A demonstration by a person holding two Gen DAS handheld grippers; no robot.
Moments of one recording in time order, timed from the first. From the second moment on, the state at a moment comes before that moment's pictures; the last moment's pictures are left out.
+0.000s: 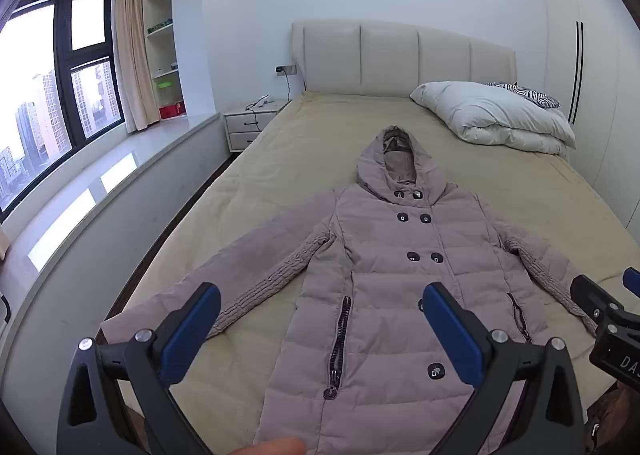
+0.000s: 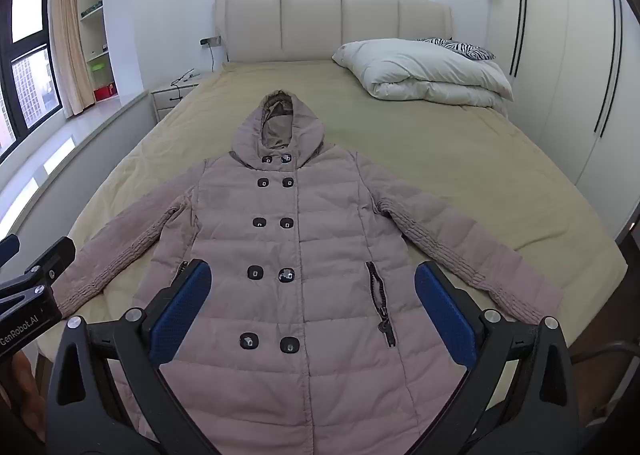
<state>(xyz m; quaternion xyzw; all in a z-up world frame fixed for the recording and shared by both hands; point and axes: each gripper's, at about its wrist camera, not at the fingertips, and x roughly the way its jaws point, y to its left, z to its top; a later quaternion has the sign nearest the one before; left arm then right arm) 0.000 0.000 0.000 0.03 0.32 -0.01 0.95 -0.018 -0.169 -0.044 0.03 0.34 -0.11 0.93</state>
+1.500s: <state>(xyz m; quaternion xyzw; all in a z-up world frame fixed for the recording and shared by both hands) 0.000 0.001 0.000 0.02 0.32 -0.01 0.95 -0.016 -0.169 -0.050 0.02 0.34 -0.11 0.93</state>
